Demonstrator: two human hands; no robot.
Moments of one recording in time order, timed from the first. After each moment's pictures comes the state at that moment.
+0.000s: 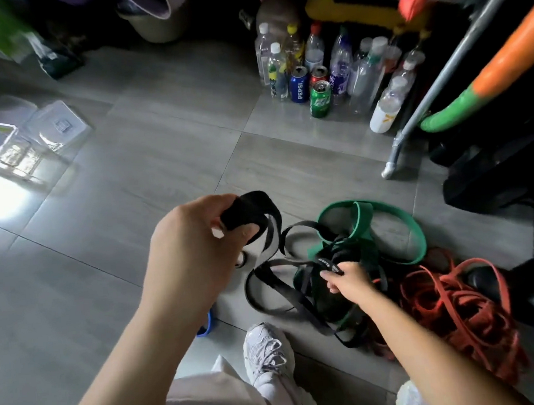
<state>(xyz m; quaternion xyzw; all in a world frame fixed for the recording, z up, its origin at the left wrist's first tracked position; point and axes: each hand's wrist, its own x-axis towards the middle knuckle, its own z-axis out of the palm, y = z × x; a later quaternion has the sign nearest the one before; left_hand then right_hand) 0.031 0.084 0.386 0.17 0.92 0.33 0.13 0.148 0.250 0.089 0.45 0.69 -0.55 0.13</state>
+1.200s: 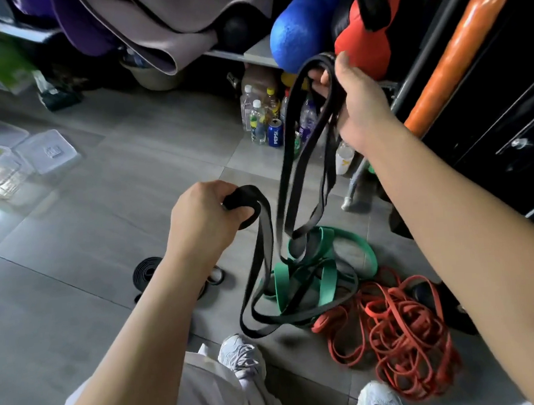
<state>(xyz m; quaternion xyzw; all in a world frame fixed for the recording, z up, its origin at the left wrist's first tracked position) 0.046 0.081 0.416 0.21 0.91 0.35 0.09 0.043 0.328 0.435 0.20 0.58 -0.74 -0.27</state>
